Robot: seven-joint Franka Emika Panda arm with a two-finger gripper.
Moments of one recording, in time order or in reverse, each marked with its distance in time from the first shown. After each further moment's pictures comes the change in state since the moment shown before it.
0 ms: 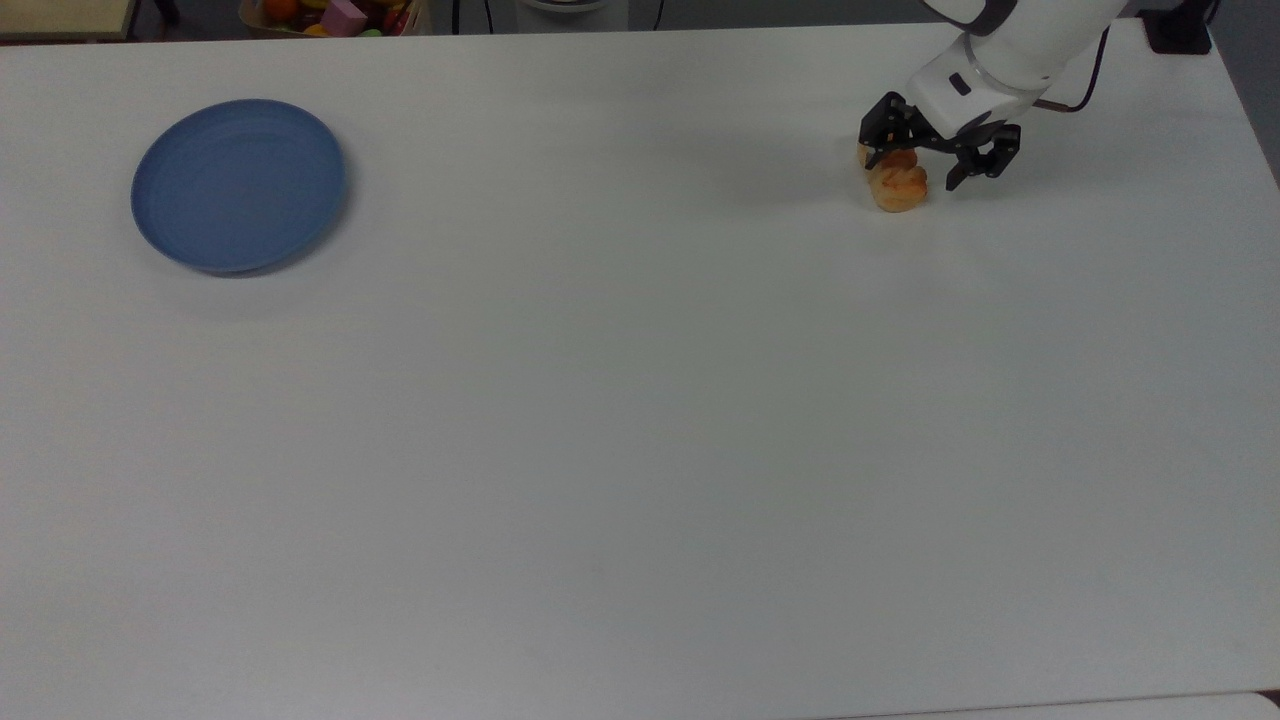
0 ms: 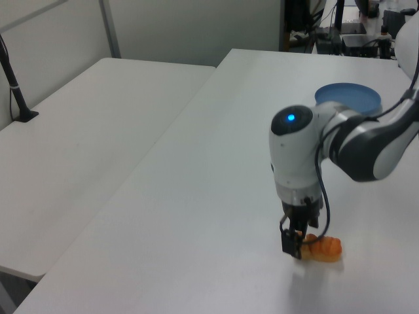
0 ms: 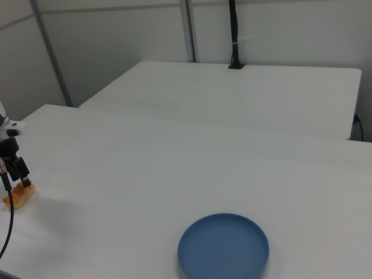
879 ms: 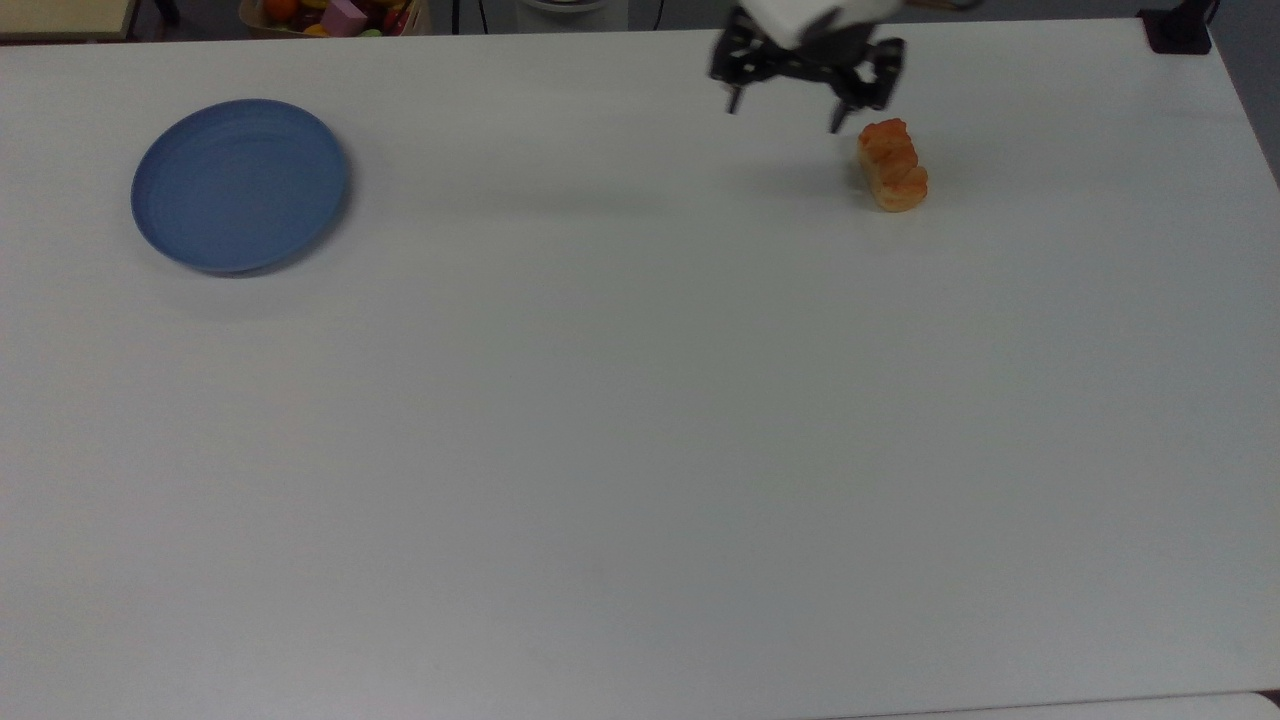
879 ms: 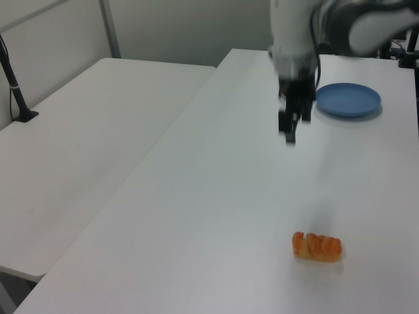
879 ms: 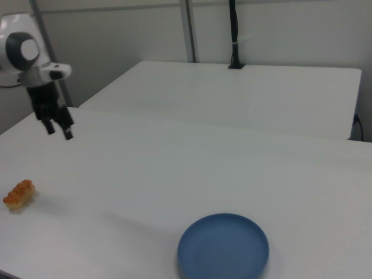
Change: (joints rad) arm -0.312 -0.326 -0.050 0.029 0.178 -0.220 -0.479
